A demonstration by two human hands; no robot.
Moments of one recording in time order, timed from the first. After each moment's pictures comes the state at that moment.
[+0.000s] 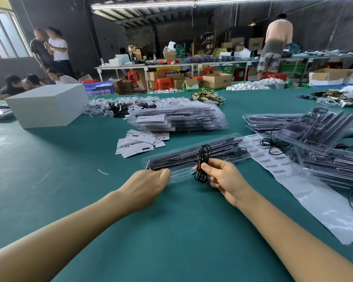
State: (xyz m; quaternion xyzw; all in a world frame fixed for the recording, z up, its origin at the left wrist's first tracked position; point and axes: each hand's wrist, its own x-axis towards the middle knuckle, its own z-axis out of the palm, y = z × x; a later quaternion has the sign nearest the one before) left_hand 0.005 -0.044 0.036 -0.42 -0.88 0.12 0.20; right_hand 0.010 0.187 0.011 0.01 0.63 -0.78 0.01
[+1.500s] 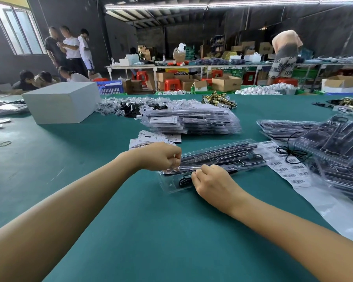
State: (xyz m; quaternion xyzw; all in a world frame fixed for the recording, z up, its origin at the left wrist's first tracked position) left_hand -0.059 -0.047 0.093 -0.30 -0.95 -0.08 -0.08; right_hand 0.003 0.147 0.018 -0.33 0.85 0.30 -0.28
